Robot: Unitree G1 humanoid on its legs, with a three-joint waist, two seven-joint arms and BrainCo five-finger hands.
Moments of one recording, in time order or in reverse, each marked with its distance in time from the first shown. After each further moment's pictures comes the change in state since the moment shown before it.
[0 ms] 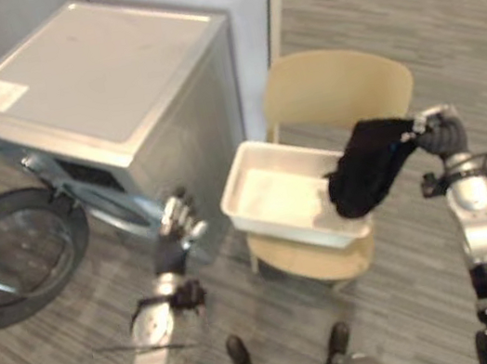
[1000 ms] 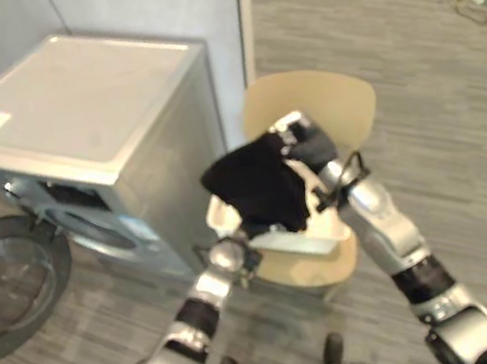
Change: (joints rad) left arm -0.589 -0.044 -0.377 0.823 0.306 0.144 0.057; right arm -0.124 0.183 0.540 -0.171 0.572 -0.018 0.154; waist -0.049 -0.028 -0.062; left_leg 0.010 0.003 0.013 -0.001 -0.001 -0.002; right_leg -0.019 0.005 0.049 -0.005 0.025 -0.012
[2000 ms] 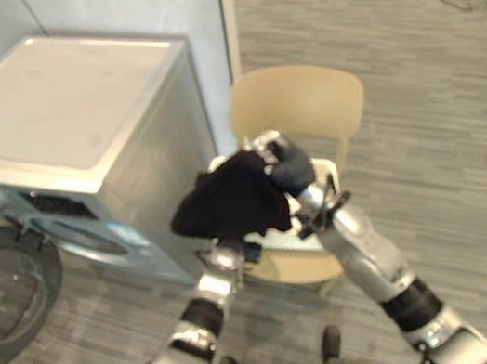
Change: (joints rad) left arm 0.028 -0.052 0.087 0.009 -0.094 -0.037 0.158; right arm 0.101 0.086 0.075 -0.086 0.083 -0.026 -0.057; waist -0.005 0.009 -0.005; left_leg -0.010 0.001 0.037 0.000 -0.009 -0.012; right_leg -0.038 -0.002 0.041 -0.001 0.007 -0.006
